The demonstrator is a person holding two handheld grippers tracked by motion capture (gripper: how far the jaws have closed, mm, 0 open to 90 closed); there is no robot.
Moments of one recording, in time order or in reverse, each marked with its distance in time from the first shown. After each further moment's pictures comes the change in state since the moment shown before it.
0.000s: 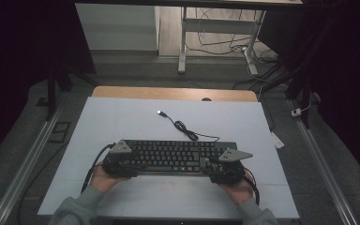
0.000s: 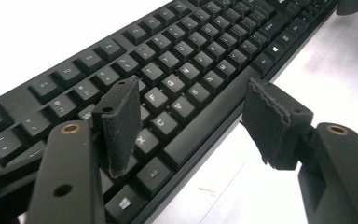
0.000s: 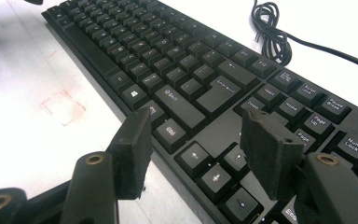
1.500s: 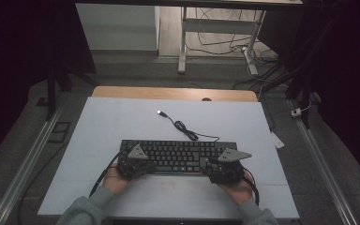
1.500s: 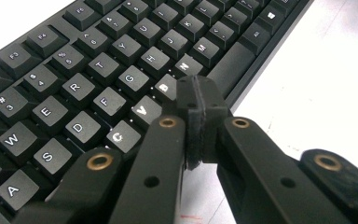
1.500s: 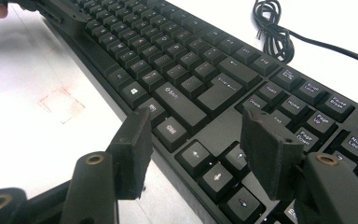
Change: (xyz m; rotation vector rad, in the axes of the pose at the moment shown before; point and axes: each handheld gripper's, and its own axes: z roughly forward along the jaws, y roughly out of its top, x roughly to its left) left arm -0.014 0.001 0.036 0.098 -0.023 0.096; right arm 0.000 -0.001 0.002 0.003 0.001 -0.007
